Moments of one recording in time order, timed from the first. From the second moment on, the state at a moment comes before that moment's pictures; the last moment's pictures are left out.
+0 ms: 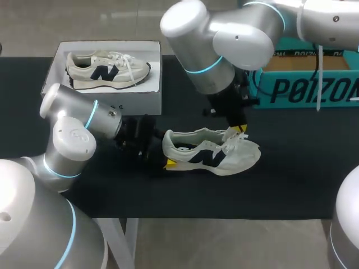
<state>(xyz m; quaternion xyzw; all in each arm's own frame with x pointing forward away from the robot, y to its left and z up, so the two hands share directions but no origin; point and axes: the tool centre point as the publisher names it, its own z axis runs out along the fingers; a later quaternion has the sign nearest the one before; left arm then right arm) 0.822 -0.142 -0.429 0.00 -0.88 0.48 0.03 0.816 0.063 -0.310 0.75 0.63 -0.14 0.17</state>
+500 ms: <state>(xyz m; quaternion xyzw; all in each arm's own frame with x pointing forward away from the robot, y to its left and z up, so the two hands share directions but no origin) 0.822 -0.142 -0.429 0.00 -0.88 0.48 0.03 0.818 0.072 -0.297 0.74 0.65 -0.10 0.14</state>
